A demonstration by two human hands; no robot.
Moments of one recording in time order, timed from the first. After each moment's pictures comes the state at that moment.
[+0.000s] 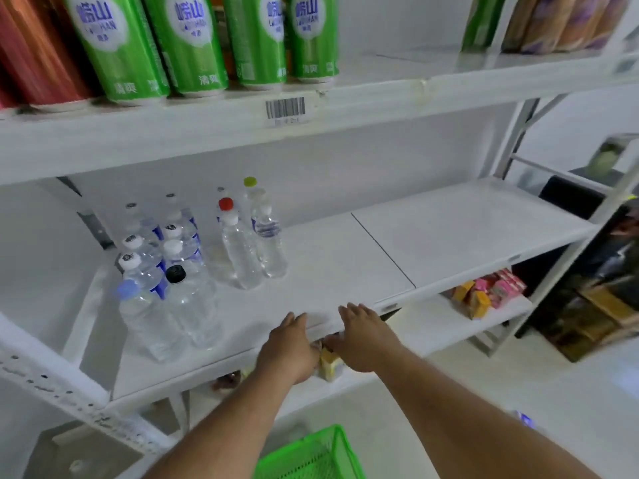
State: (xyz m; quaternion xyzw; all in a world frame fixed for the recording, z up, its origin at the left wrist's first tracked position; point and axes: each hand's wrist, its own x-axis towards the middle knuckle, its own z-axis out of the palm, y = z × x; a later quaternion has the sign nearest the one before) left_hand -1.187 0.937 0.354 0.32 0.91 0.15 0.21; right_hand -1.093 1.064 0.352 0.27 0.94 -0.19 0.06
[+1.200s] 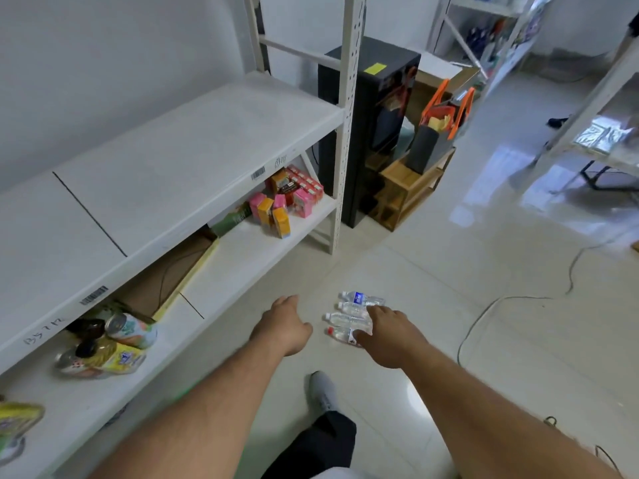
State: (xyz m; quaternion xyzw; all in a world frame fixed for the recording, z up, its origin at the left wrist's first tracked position) left_hand -0.818 1.269 0.244 0.46 0.80 0.02 0.38; right_hand -0.615 1.317 0.238 0.56 0.76 -0.29 0.14
